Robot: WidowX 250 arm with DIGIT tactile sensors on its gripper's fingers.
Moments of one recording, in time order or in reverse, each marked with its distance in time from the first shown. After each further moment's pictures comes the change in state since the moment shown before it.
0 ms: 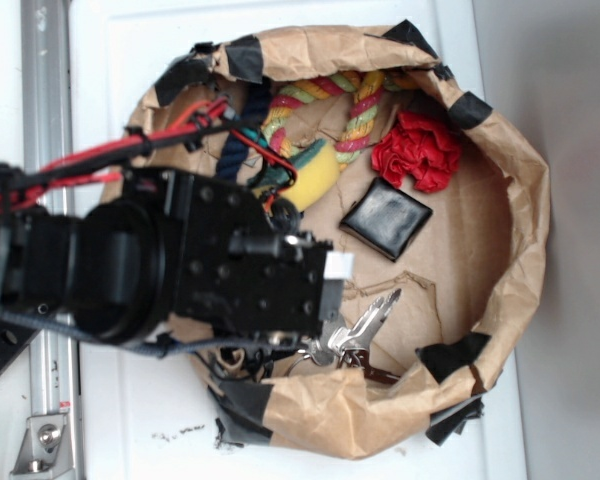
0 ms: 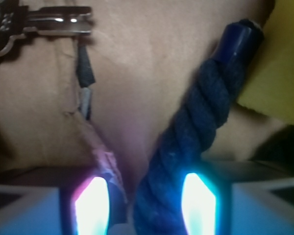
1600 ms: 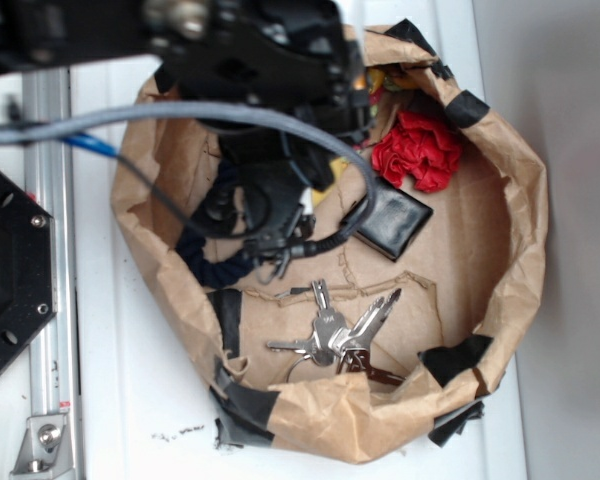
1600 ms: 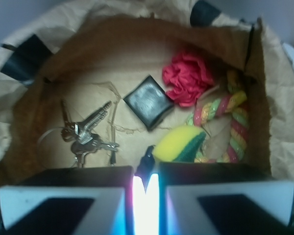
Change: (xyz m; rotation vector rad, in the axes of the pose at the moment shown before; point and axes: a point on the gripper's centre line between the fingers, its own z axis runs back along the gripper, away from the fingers) arm 0.023 0.058 0.121 -0.236 -0.314 -0.110
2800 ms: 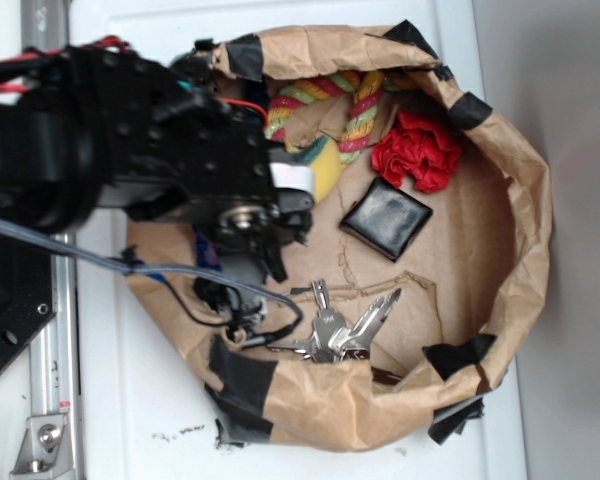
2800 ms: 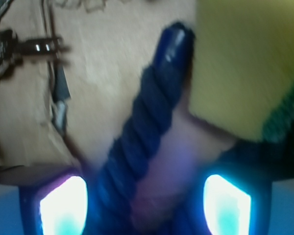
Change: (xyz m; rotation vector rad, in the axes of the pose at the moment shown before) arm -0.049 -0.021 -0.113 0.021 0.216 0.117
